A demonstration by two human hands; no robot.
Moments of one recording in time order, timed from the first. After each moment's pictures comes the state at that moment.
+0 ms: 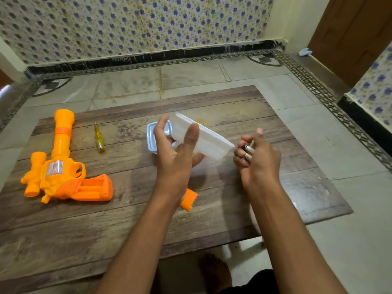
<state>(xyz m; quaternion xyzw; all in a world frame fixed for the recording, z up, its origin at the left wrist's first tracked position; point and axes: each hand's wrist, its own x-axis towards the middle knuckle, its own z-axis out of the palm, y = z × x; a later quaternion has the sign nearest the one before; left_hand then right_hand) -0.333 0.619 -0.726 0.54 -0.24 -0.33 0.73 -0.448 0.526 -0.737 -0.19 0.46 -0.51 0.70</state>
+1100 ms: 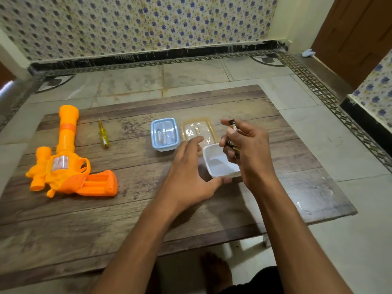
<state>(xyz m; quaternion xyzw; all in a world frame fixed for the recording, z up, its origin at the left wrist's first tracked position) -0.326 0.637 -0.751 0.74 -0.54 -0.18 0.35 -0.450 0.537 -0.725 -0.54 0.37 -0.42 0.63</state>
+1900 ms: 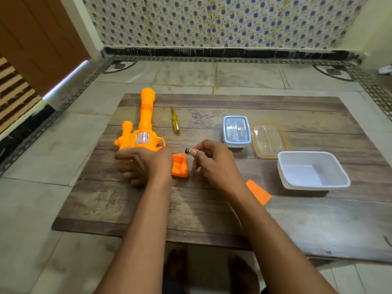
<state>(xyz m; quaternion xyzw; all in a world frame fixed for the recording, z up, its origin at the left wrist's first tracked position) -0.172 0.714 -0.756 0.86 0.17 -0.08 0.47 -0.287 0.633 -0.768 -0.77 0.30 -0.21 0.53</state>
